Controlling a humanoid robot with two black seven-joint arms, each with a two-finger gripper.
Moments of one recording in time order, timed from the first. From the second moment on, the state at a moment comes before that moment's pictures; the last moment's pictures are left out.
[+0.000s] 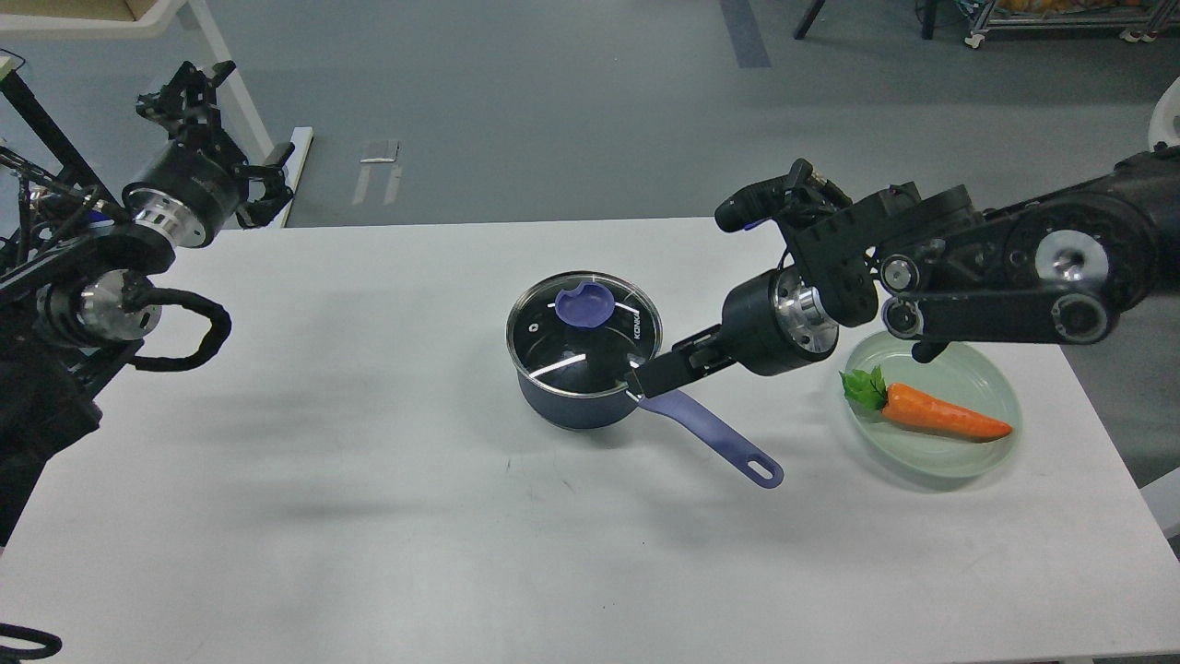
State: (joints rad) left arm -0.88 0.56 -0.46 -0.73 -0.09 -0.24 -0.33; right arm 1.79 -0.36 -0.77 1.49 -0.81 0.26 0.16
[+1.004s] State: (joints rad) left arm -0.91 0.57 -0.46 -0.77 -0.04 -0.24 -0.33; right arm 1.75 -0.36 -0.82 1.50 -0.96 0.25 0.15
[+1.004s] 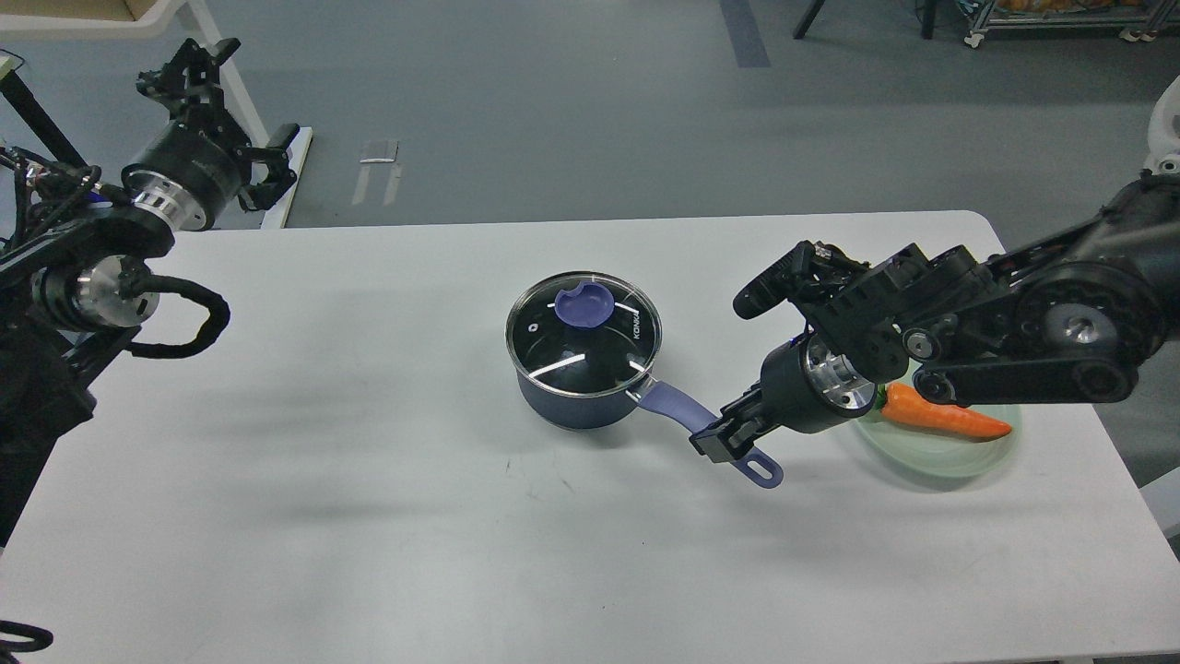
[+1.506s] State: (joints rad) left arm -0.94 0.56 -0.46 -0.78 -0.01 -0.23 -0.33; right arm 1.73 -0.35 -0.82 1.50 -0.95 0.25 0.15
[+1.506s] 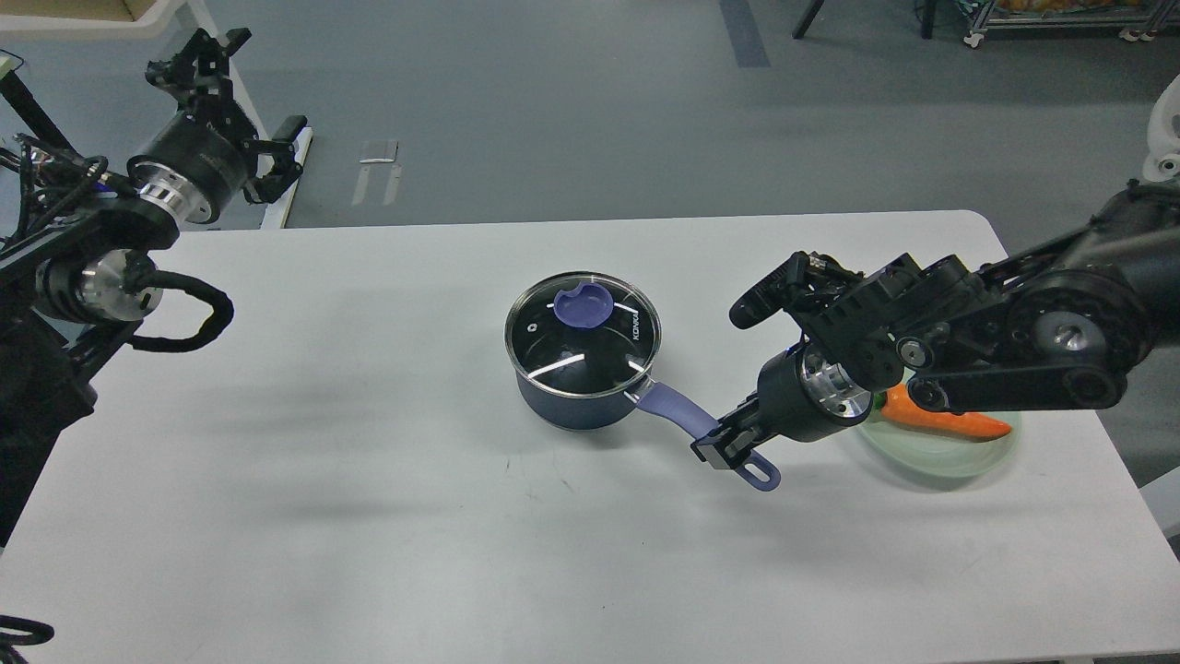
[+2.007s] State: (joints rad) left arm -1.16 0.52 -0.29 -0.91 0.68 -0.22 -0.34; right arm 1.74 -0.34 -0.82 1.49 -0.93 0.25 0.15
